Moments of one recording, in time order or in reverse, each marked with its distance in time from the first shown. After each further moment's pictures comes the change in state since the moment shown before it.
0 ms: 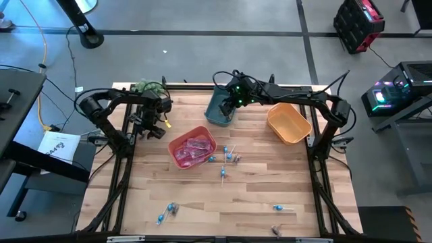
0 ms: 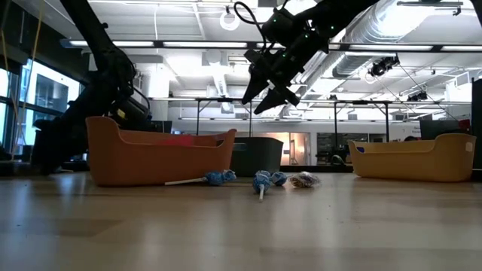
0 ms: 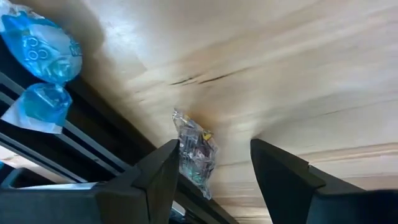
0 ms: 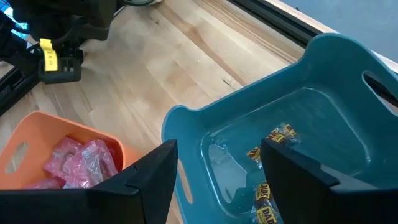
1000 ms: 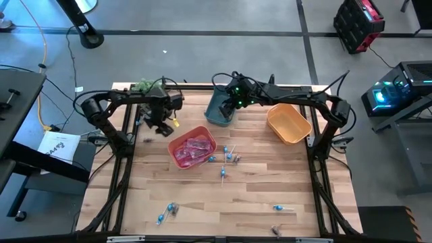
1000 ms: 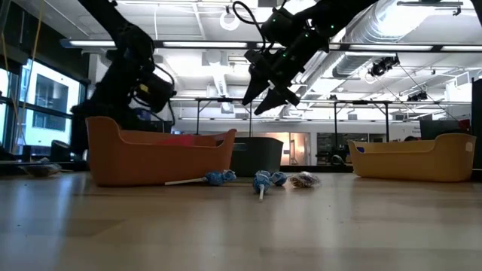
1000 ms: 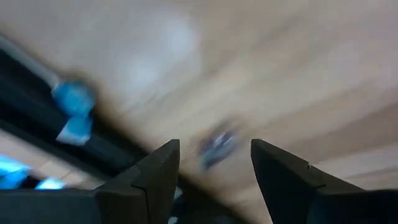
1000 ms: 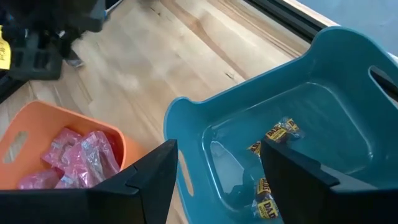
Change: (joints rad) left arm -0.165 -0.007 0.211 -0.143 -0.020 0.064; right arm 0.013 0.000 0.000 -0.019 0.000 -0.017
